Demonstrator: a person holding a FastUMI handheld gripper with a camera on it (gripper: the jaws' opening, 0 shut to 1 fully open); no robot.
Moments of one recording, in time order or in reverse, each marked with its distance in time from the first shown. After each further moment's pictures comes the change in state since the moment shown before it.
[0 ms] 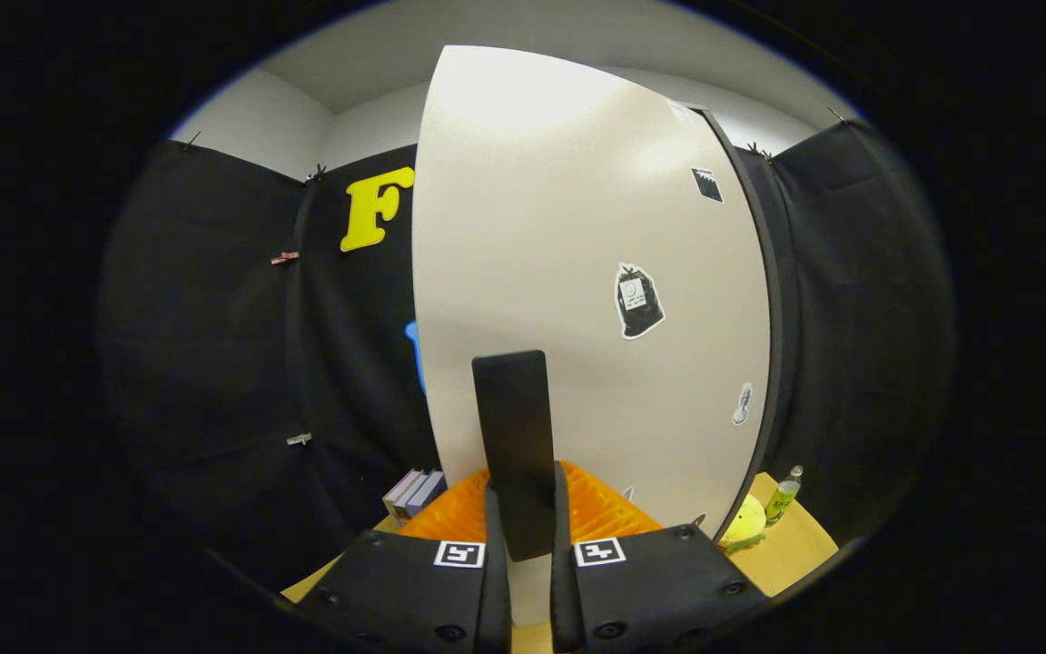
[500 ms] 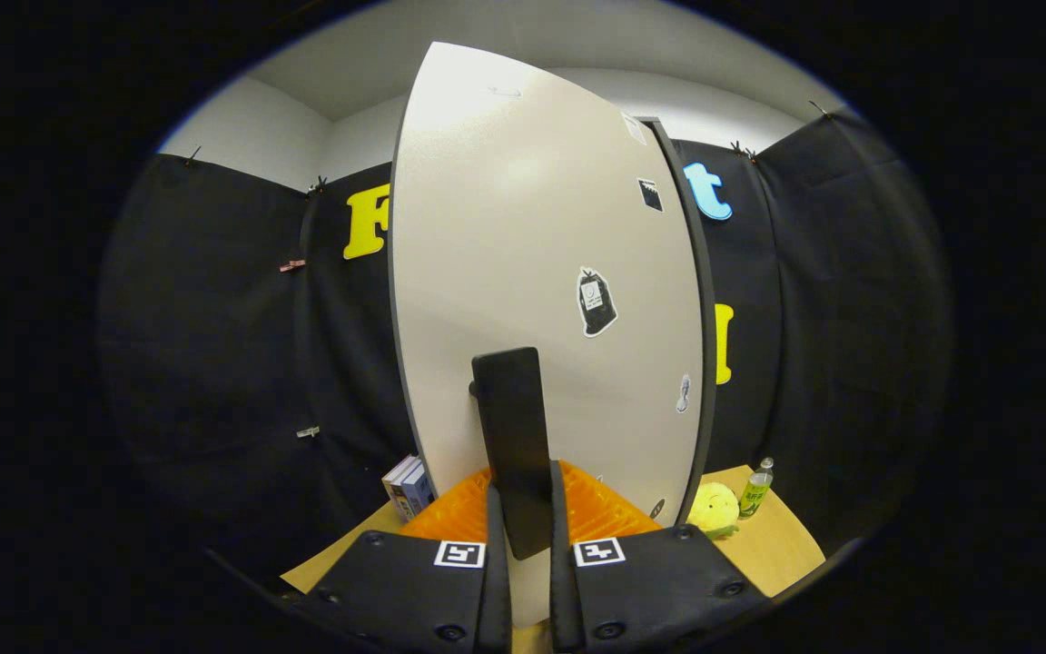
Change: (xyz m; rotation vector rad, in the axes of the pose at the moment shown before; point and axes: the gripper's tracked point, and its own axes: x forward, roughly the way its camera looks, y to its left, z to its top) arm -0.057 -0.041 0.011 0.013 0.006 0.011
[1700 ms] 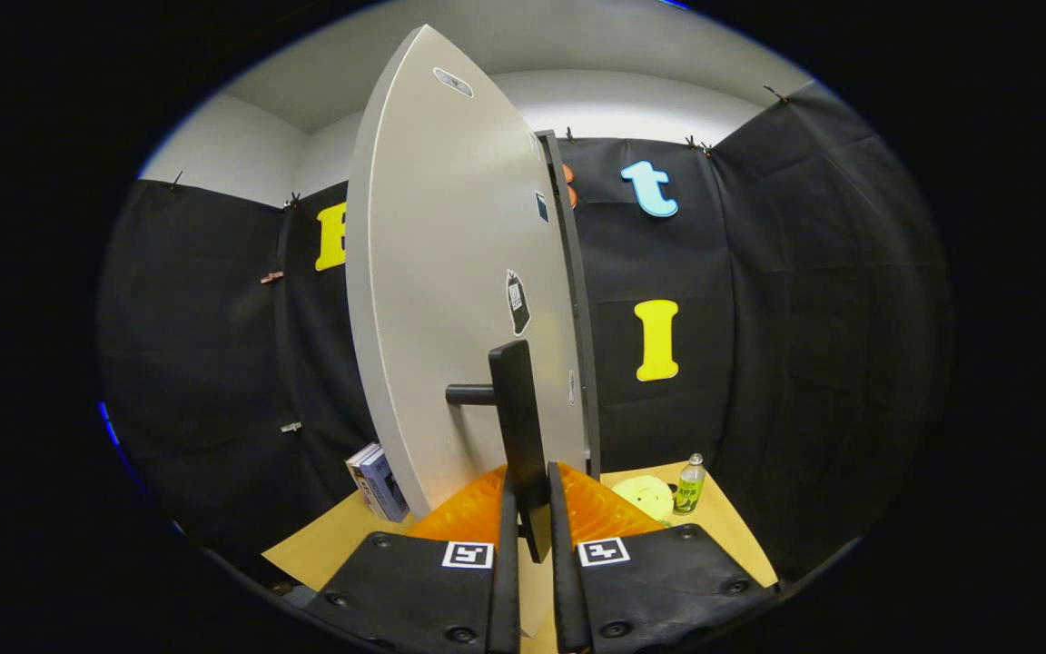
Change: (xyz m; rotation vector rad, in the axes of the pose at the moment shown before) arm -0.057 -0.113 0.016 0.011 0.012 -0.042
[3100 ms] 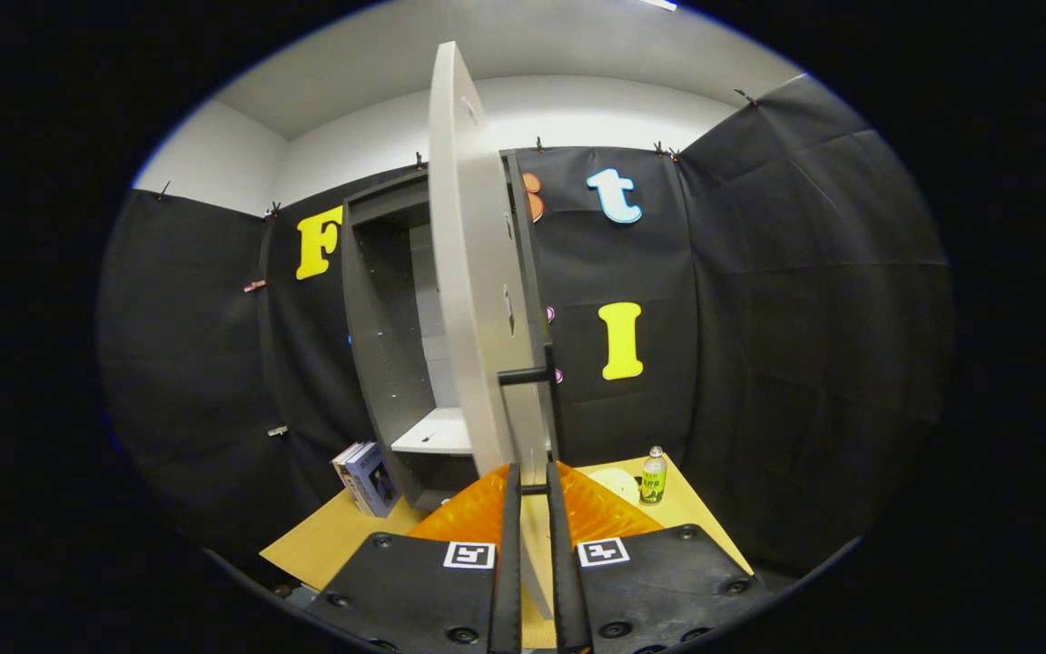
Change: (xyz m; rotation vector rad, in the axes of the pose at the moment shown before) arm -0.062 -0.008 0.001 0.021 0.008 -0.082
